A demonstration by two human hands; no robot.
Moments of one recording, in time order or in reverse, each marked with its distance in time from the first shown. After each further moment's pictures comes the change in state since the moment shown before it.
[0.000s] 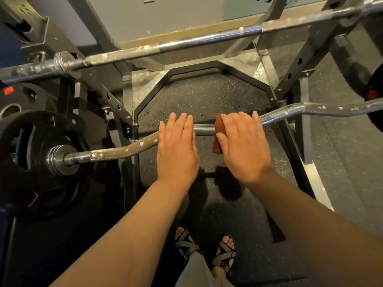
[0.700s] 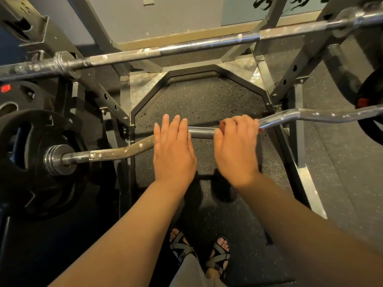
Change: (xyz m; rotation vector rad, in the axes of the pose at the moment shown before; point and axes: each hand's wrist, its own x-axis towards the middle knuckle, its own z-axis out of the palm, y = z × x) left_hand 0.001 0.001 -0.006 0.027 0.001 -0.077; right_hand 0.007 -0.025 -0.003 0.166 0.076 0.212
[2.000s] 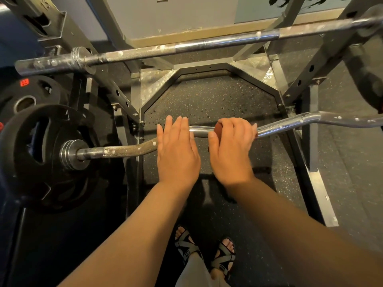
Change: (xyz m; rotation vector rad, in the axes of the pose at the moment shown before) left_hand -0.001 -0.016 -0.006 -0.070 0.022 -0.098; right_hand -0.003 -0.035 0.021 0.206 -0.016 -0.004
